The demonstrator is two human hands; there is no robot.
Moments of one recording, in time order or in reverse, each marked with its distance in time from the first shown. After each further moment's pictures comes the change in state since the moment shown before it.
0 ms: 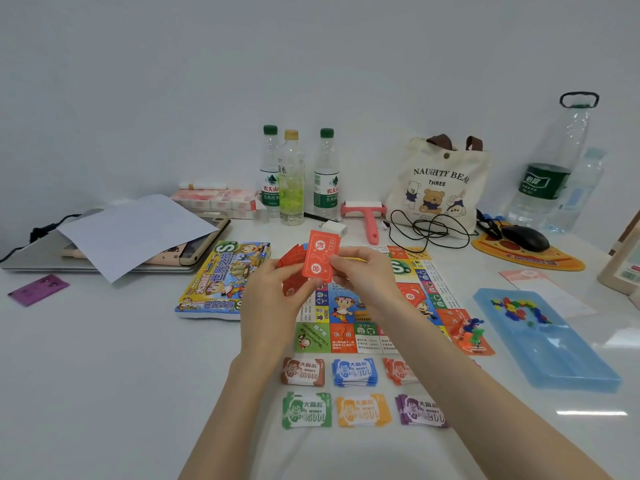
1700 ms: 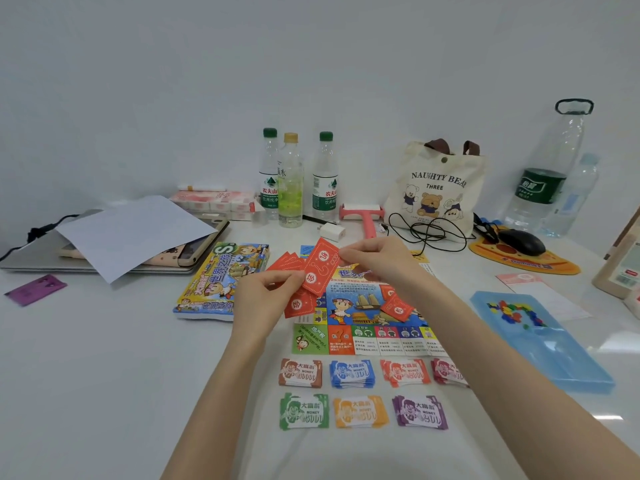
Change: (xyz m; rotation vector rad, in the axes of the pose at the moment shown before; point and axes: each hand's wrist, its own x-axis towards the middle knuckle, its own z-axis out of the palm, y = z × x) left_hand 0.010 -0.001 -0.008 -0.461 -0.092 -0.399; right_hand 0.020 -0.024 -0.038 -0.424 -0.184 -0.113
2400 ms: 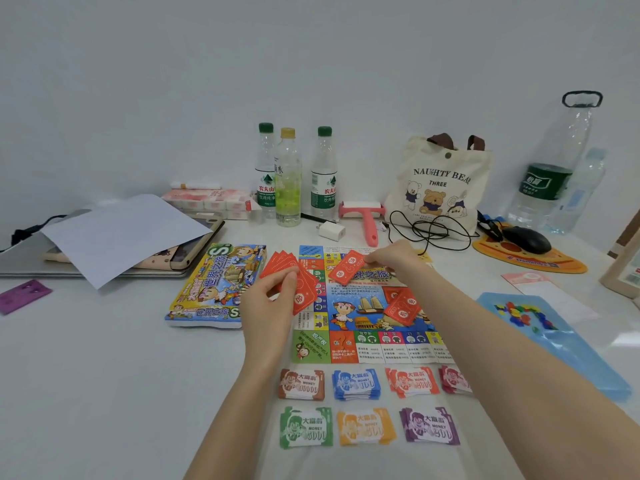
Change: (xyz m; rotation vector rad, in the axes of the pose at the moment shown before) left_hand 0.000 -0.015 0.019 -0.123 0.143 0.067; right_hand 0.098 0.055 -0.015 -0.215 0.226 0.430
